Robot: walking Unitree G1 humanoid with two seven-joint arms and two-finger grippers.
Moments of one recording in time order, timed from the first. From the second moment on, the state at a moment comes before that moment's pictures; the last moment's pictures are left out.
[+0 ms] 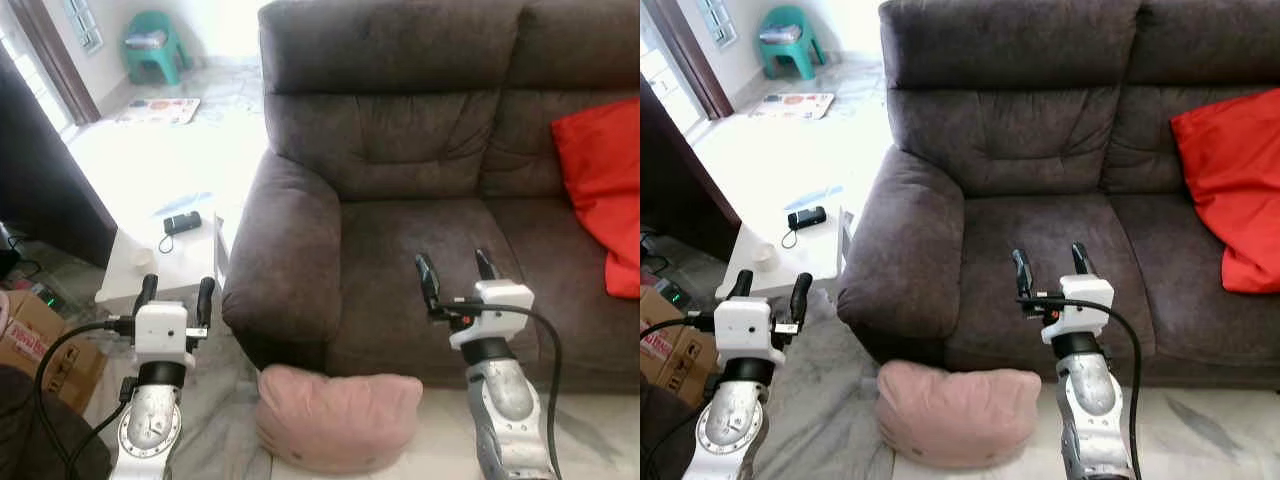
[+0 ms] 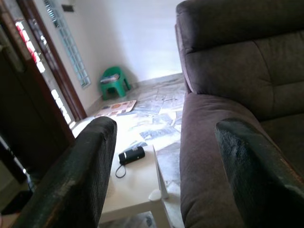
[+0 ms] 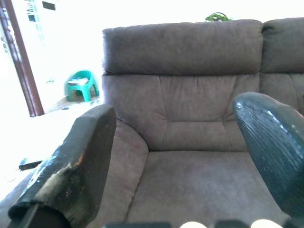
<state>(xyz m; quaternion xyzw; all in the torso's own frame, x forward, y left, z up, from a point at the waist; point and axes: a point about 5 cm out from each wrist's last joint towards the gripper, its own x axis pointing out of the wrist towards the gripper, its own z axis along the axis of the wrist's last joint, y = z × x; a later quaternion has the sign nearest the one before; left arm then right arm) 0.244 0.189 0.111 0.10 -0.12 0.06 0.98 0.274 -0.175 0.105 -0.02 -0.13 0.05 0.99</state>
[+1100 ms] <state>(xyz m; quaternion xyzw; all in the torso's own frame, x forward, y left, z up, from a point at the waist) 0.256 0.182 0.116 0.10 -0.11 0.05 0.99 0.290 -0.184 0.114 -0.03 -0.10 0.05 0.99</state>
